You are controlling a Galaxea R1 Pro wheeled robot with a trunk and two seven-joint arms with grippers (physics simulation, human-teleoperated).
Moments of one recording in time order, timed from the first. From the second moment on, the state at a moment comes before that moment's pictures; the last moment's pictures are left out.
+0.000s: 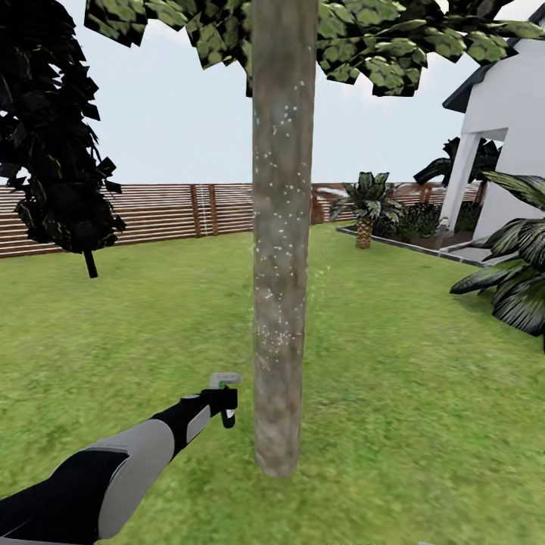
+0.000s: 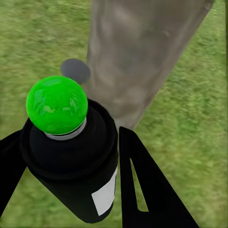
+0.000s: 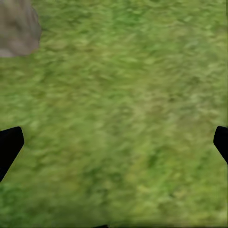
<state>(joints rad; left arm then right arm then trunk) -0.95 -0.11 -0.02 -0.03 0.06 0.03 -0.11 -0.42 -0.10 0.00 0.06 -0.17 -0.34 -0.01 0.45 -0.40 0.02</state>
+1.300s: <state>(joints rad) -0.95 -0.11 -0.02 -0.03 0.06 0.04 -0.11 -0.42 -0.10 0.00 0.06 -0.17 -0.34 -0.01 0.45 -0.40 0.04</state>
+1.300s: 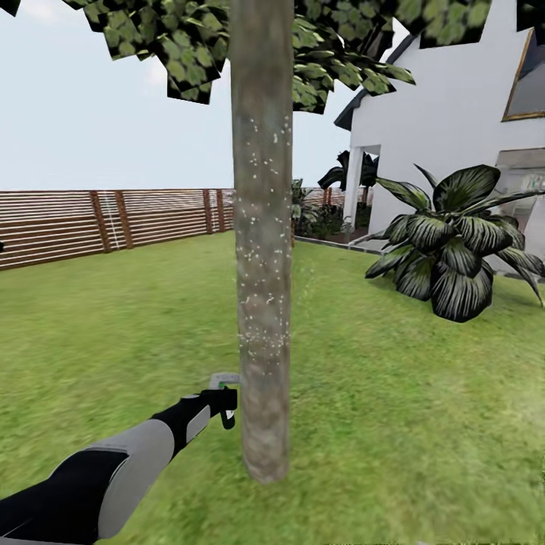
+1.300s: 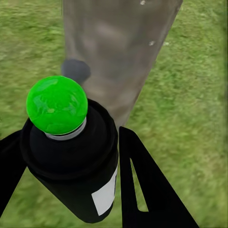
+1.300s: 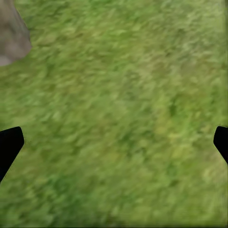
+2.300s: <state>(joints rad) -0.95 -0.11 -0.02 -0.03 0.06 0.04 -0.11 -0.42 -0.10 0.00 0.06 -0.17 -0.34 -0.01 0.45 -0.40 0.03</state>
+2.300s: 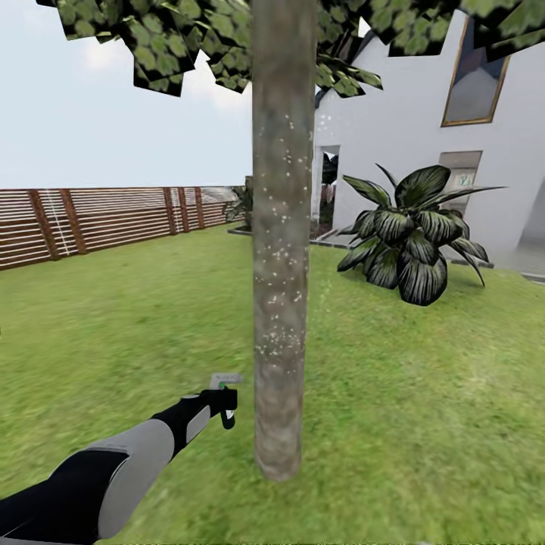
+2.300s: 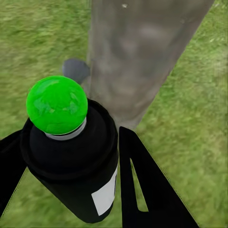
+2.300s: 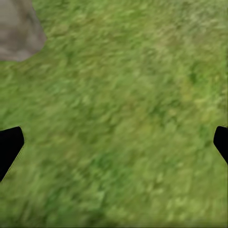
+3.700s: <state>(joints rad) -0.95 -0.11 -0.02 -0.03 0.06 0.04 -0.18 -0.40 -0.08 0.00 0.06 -0.17 -0.34 -0.01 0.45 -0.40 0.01</state>
